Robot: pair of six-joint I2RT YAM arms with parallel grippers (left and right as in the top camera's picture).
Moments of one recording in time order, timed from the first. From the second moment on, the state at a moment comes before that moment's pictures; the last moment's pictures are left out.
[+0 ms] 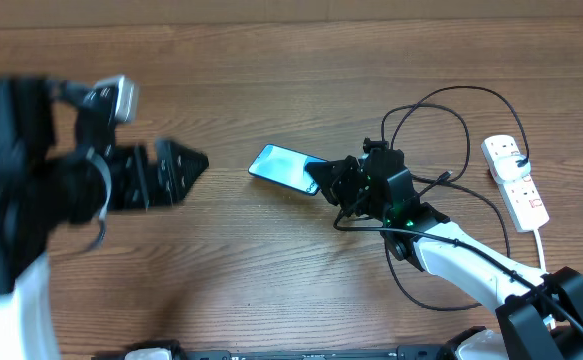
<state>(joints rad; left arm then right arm) 0.06 1.31 2.03 -1.69 0.50 -0.12 0.50 1.51 0.64 0.37 -0.35 1.40</state>
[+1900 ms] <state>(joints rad) -0.03 1.18 0.83 -0.62 0.78 -1.10 0.57 1.51 0.64 0.52 -0.41 1.81</state>
